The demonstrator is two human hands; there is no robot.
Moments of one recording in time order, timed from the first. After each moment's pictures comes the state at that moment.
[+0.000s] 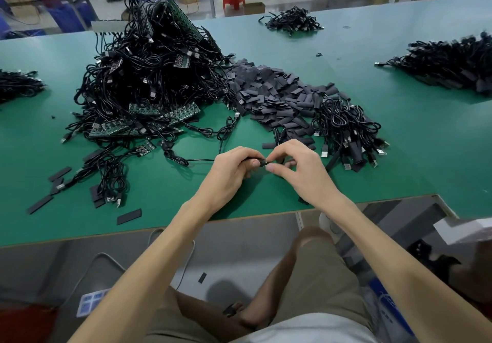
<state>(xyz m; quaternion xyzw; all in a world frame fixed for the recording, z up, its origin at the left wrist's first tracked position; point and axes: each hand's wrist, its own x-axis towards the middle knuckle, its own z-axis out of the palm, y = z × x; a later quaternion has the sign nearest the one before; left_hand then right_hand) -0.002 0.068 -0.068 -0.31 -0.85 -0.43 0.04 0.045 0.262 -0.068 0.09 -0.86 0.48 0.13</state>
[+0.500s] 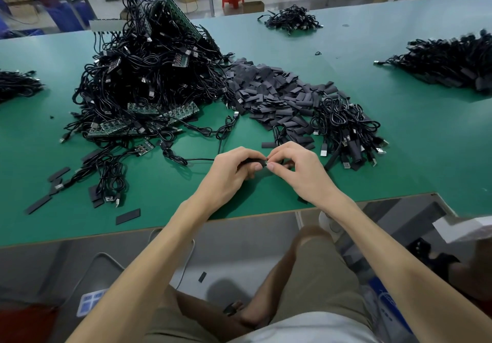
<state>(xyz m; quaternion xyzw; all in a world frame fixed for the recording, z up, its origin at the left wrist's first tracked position) -0.002 0.068 -0.068 -0.32 -0.84 -0.43 0.03 0.044 0.264 -0.068 0.08 -0.87 0.46 0.12</state>
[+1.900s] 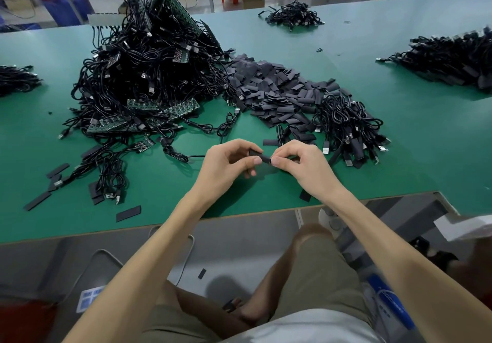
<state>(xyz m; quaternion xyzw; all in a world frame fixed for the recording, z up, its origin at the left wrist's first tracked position) -0.006 0.063 -0.068 -0.27 -0.76 -0.60 -0.03 0.037 0.268 -0.072 0.04 -0.85 0.52 0.09</state>
